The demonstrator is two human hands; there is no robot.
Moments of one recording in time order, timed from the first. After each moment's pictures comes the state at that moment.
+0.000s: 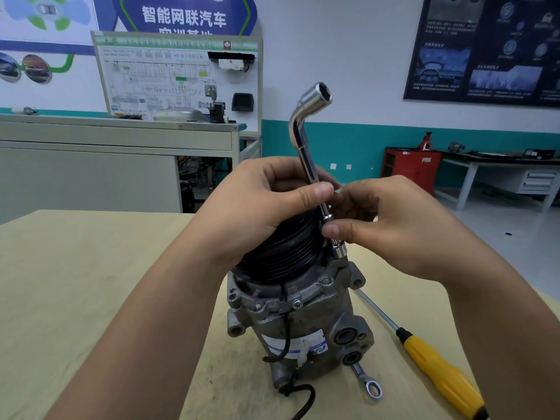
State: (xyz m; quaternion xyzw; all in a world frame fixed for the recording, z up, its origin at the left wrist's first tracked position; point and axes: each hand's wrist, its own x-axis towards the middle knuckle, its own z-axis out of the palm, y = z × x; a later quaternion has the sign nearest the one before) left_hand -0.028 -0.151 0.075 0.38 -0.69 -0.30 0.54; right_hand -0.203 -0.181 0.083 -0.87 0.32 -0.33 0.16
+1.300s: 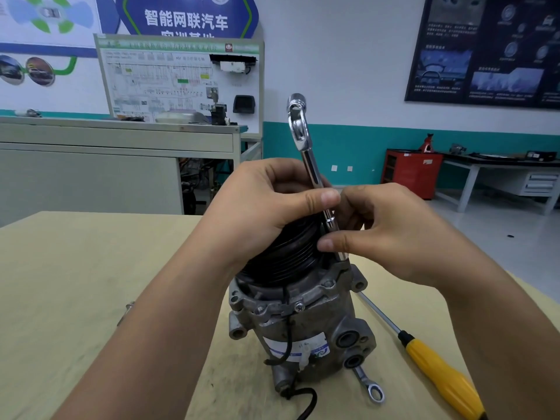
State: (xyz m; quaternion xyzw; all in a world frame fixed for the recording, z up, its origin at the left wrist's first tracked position) left_hand -0.032 -0.151 0.076 0.39 -0.66 -0.29 0.57; right_hand -0.199 -0.181 0.081 -0.87 0.34 -0.32 0.14
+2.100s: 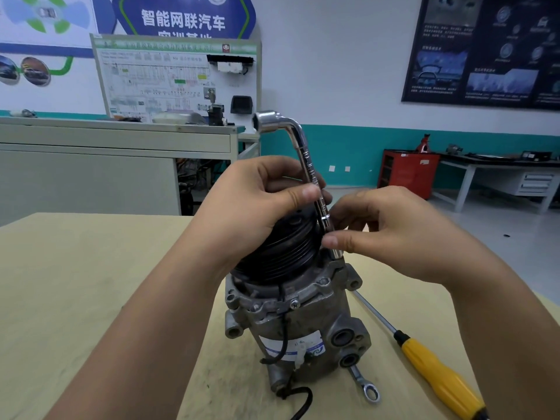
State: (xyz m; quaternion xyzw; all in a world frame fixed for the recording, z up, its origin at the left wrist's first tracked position) left_hand -0.028 -0.155 0.073 0.39 -0.68 -0.27 0.56; right_hand -0.209 -0.187 0.083 -0.90 0.31 -0.28 0.14
